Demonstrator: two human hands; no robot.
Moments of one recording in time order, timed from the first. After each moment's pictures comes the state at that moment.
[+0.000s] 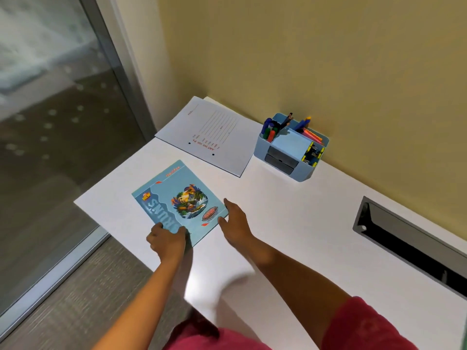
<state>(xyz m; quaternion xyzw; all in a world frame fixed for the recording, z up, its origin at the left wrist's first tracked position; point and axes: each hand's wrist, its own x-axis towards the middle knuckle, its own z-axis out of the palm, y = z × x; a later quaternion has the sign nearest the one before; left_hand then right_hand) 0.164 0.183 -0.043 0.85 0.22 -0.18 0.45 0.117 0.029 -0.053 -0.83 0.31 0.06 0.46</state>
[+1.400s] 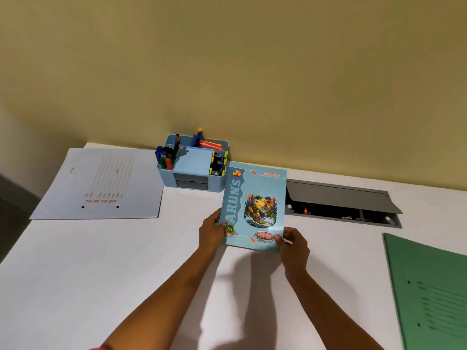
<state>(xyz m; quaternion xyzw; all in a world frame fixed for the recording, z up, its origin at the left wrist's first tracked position) 0.105 -0.062 -0.018 0.74 -0.26 -0.44 0.44 -0.087 -0.122 -0.046 -0.51 0.68 -0.30 0.43</state>
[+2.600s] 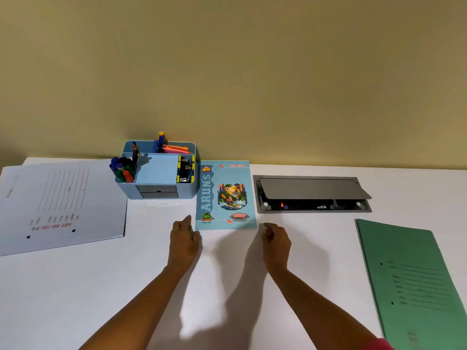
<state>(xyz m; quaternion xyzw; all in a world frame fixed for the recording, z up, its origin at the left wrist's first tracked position) 0.129 -0.078 -0.090 0.81 -0.42 -0.28 0.29 -0.096 -0.146 -0.074 -0.61 0.69 -0.25 0.29</state>
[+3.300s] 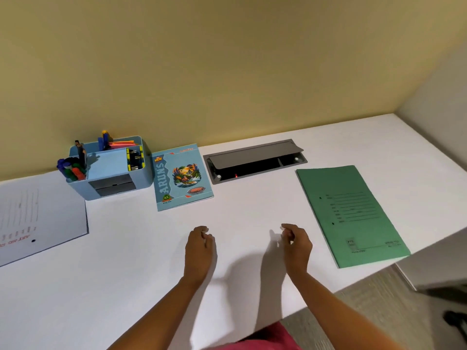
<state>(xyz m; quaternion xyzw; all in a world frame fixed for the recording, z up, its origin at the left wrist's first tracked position) -0.016 0.001 -0.059 0.73 -0.46 -0.34 0.37 -0.251 -0.022 -0.059 -0.50 0.75 -0.39 0.18</state>
